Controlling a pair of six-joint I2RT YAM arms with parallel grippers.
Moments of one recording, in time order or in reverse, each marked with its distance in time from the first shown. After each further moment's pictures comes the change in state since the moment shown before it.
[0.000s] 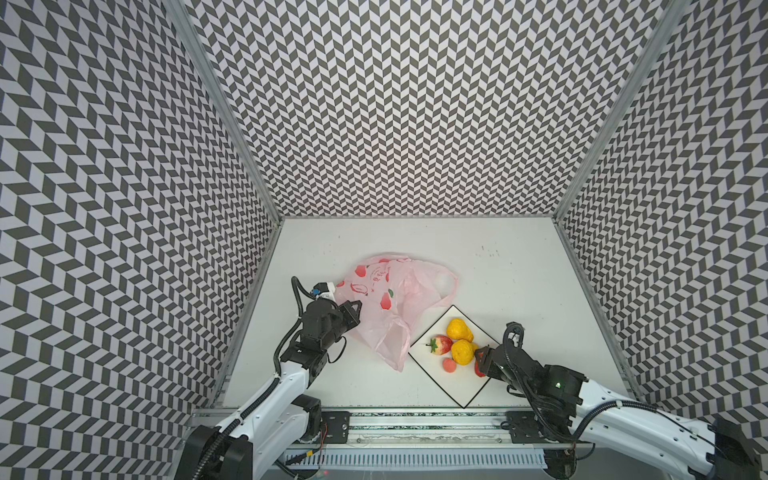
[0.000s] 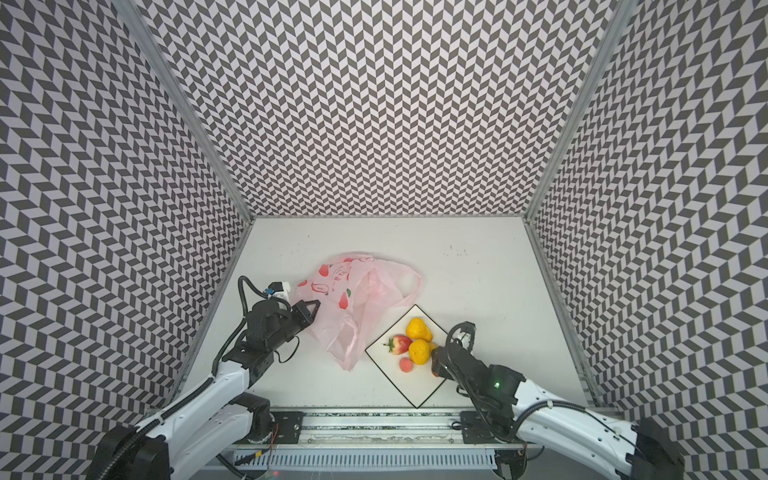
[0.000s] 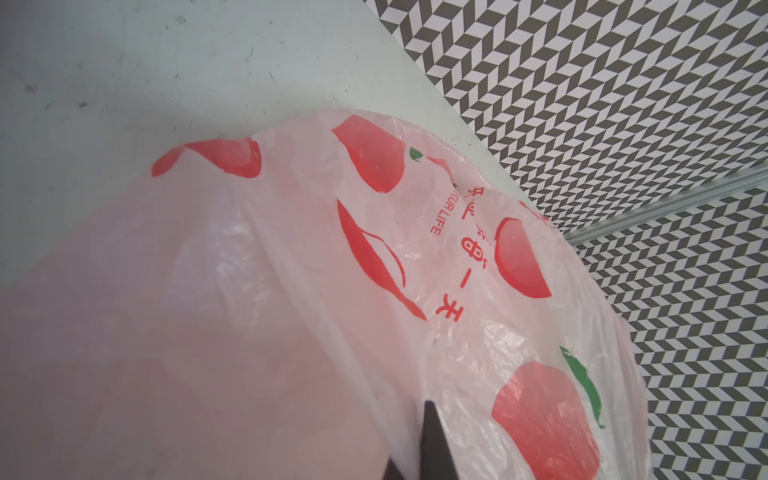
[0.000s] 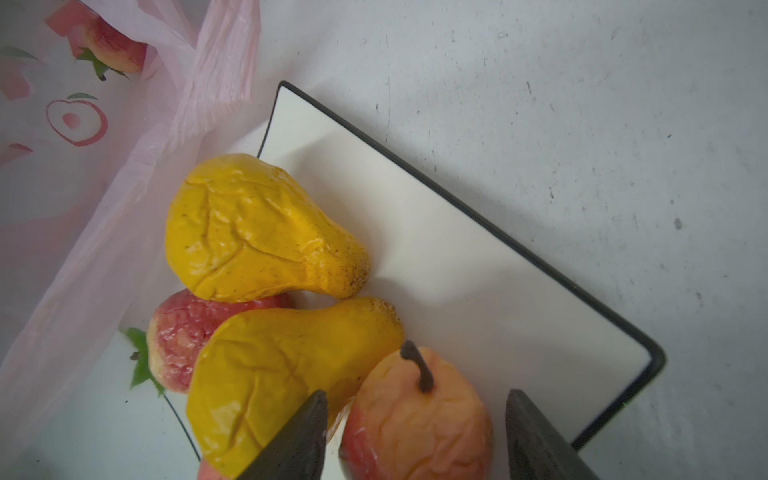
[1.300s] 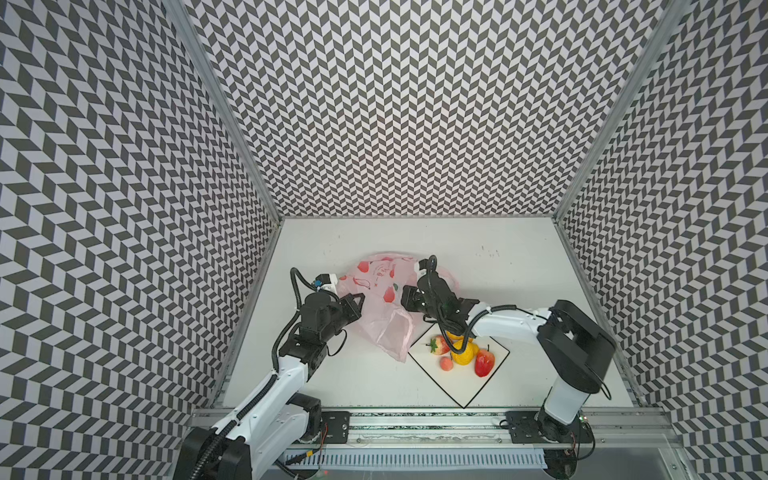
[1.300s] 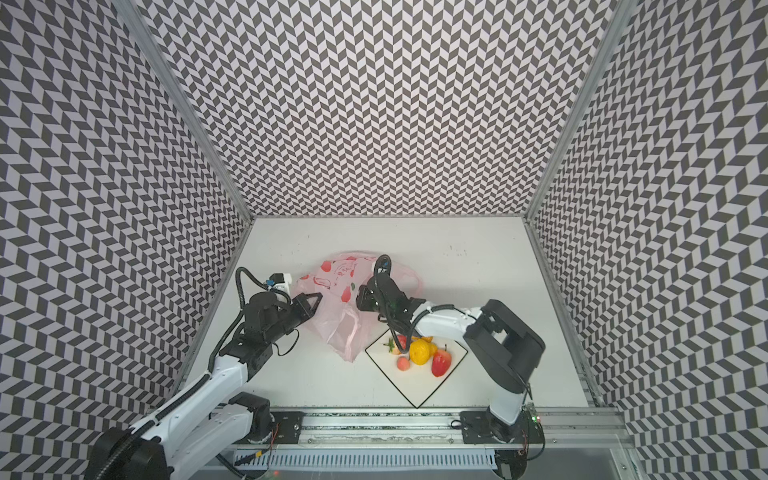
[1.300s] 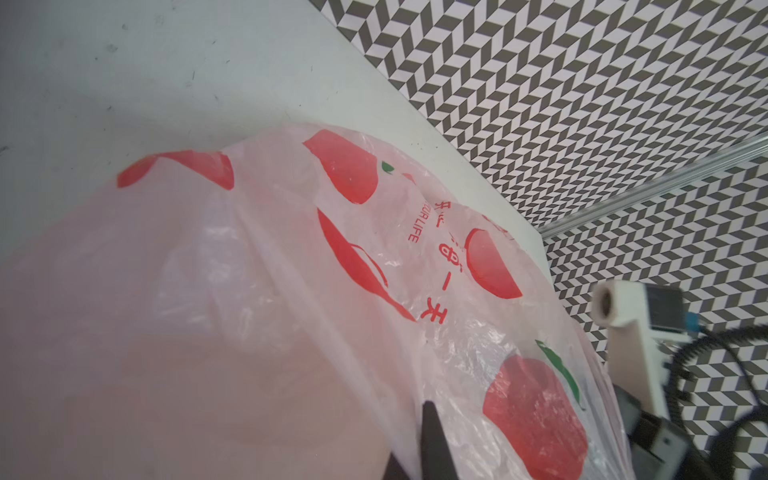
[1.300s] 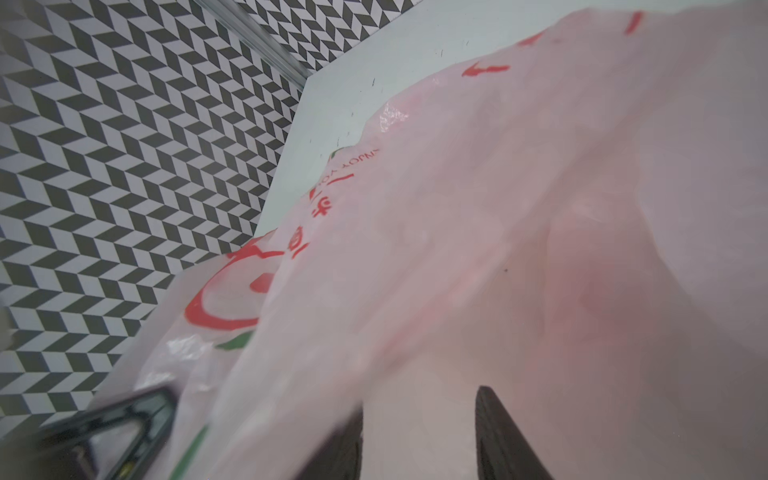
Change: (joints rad) left arm 0.000 0.000 0.097 -0.053 0.064 0.029; right arm -0.108 1.156 0.771 0.759 -0.279 -0.285
